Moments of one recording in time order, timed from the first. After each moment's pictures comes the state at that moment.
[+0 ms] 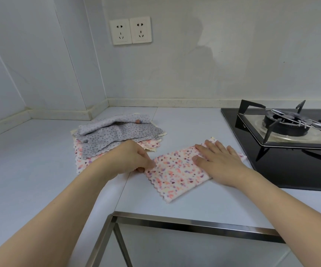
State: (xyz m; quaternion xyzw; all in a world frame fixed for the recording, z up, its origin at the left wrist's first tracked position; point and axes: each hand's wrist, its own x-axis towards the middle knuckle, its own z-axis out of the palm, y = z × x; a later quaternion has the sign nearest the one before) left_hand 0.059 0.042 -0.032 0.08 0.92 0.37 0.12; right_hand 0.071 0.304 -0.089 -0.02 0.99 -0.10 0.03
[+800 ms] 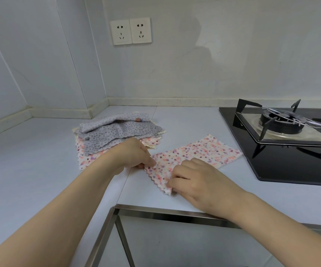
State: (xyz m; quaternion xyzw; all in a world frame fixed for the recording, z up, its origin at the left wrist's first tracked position) left_hand 0.057 0.048 -0.033 0.05 0.92 0.37 0.13; right_hand 0.137 0.255 -0.085 -0.42 0.86 -0.01 -0.28
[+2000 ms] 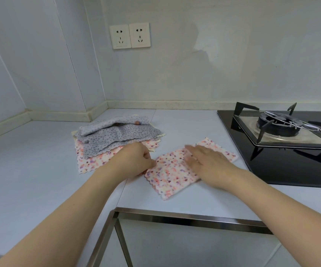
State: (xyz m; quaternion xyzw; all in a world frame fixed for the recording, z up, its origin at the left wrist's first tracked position) left_hand 0.062 0.053 -0.044 0.11 0.96 0.24 0.02; right_hand 0.094 0.281 -0.075 -0.07 0.99 -0.15 0.01
